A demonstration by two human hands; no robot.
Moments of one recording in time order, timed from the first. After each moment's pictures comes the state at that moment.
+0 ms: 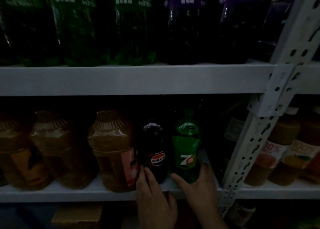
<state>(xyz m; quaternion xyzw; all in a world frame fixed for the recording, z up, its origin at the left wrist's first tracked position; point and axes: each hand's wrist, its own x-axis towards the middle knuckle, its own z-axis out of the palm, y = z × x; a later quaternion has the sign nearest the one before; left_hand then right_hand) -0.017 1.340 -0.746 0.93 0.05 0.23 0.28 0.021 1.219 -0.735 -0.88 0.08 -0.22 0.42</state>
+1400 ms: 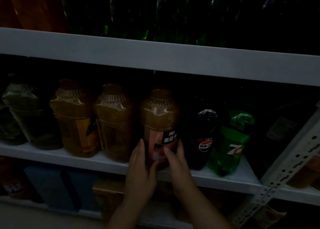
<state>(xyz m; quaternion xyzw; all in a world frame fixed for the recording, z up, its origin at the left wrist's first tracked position) -0.031 1.500 -0.739 0.85 0.01 0.28 0.44 0.003 1.393 -0.712 -0.68 -0.10 0.00 0.72</state>
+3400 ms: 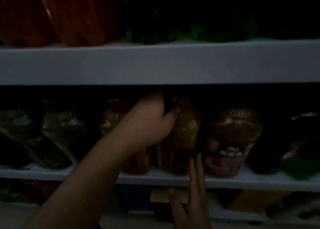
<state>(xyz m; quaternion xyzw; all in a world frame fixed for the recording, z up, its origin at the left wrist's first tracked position) 0.037 1.681 -0.542 0.93 -0.15 0.16 0.30 -0.052 1.563 -0.719 -0.82 -0.08 -0.22 0.52</state>
